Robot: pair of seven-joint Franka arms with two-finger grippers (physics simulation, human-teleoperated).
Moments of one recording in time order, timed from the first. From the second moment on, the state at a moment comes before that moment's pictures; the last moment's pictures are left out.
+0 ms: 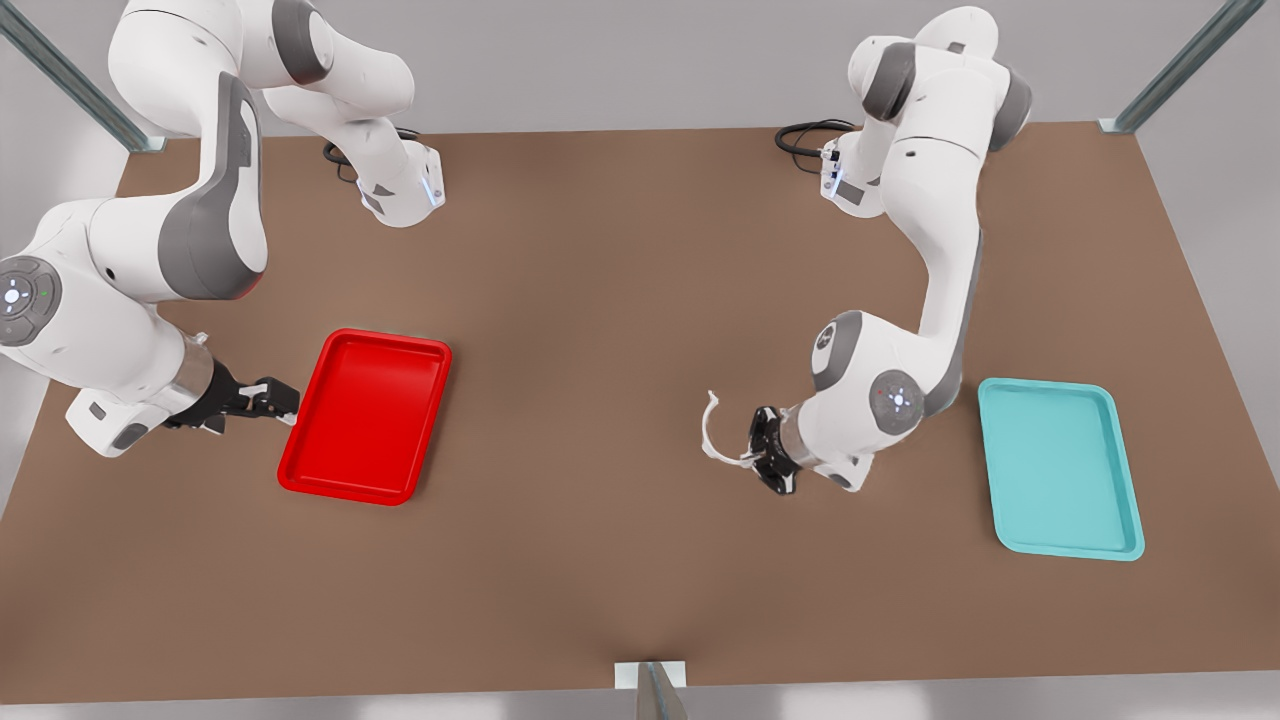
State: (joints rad) left arm -0.40 0.67 -0.05 -1.24 -0.32 2.01 -2.11; right arm 0.11 0.38 -0.07 -1.15 0.03 1.53 -0.05
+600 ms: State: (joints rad) left arm -0.66 0.72 -0.02 -1.21 -0.34 2.47 -2.90; right arm 0.24 0.54 0.13 -1.15 0.05 1.71 -0.04
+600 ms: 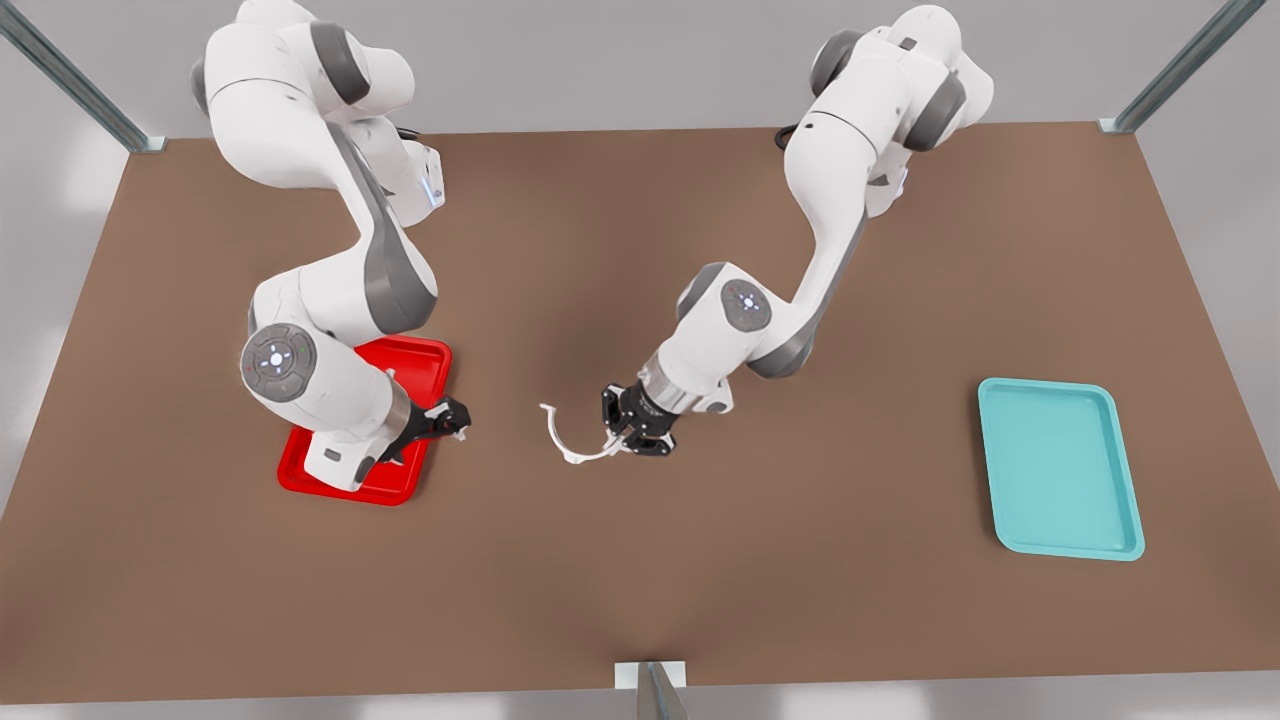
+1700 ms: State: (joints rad) left arm -0.60 0.71 -0.02 -1.22 -0.30 2.52 -2.90; right arm 0.18 0.46 0.24 -1.60 0.10 2.05 0.05
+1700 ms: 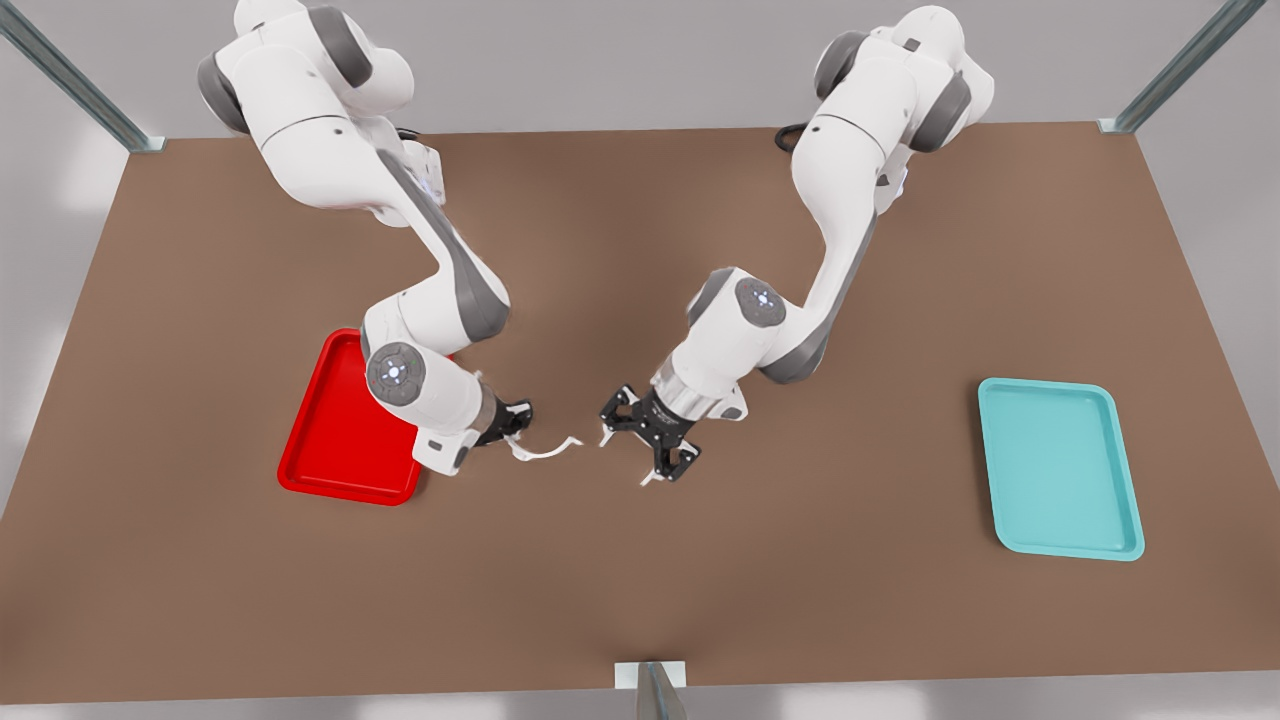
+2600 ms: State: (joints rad) left arm -0.06 0.17 0.03 -1.44 -0.01 1.59 -0.76; right arm -0.22 0.20 0.39 -1.43 -0.11 1.78 0.08
